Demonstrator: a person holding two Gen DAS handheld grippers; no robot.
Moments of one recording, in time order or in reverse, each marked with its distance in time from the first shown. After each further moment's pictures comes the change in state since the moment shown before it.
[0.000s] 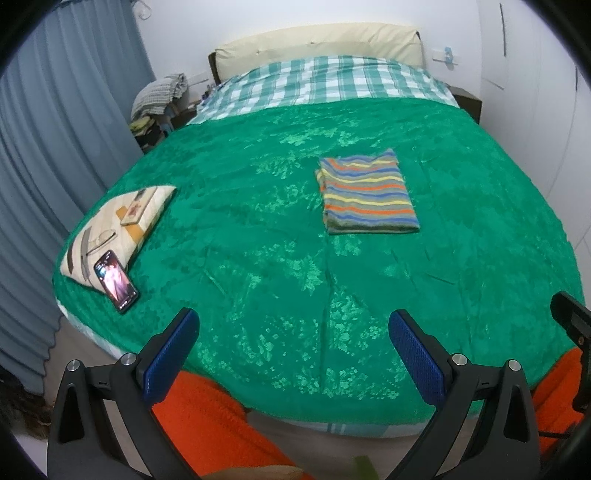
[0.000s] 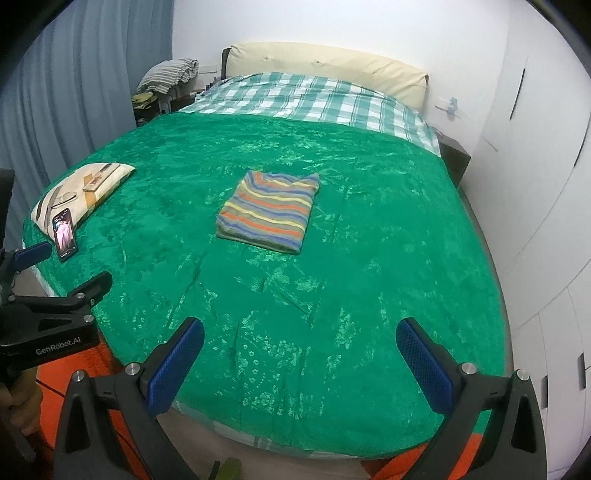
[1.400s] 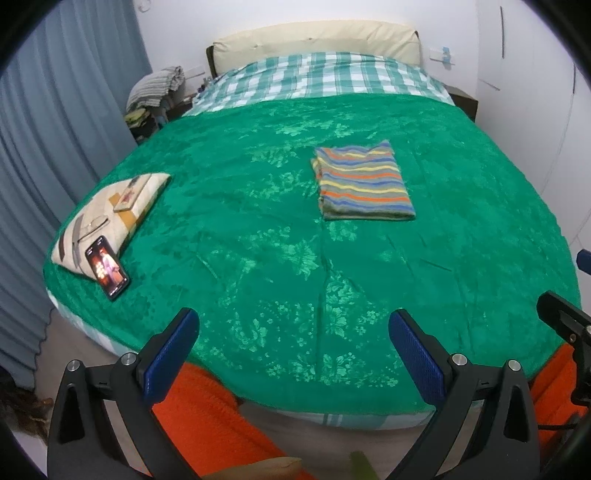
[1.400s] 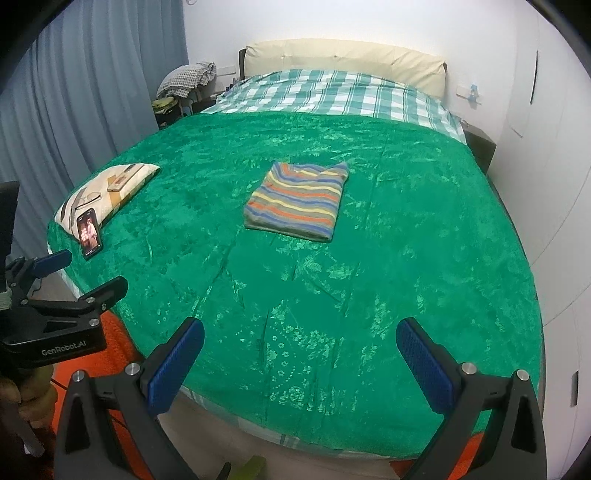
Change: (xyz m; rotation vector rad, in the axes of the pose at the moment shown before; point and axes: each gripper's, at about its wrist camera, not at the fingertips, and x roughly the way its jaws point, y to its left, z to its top) left arm 0.006 0.008 -0.021 -0.015 0.013 -0.036; right arm 0.017 0.004 -0.022 0.024 -0.001 0.133
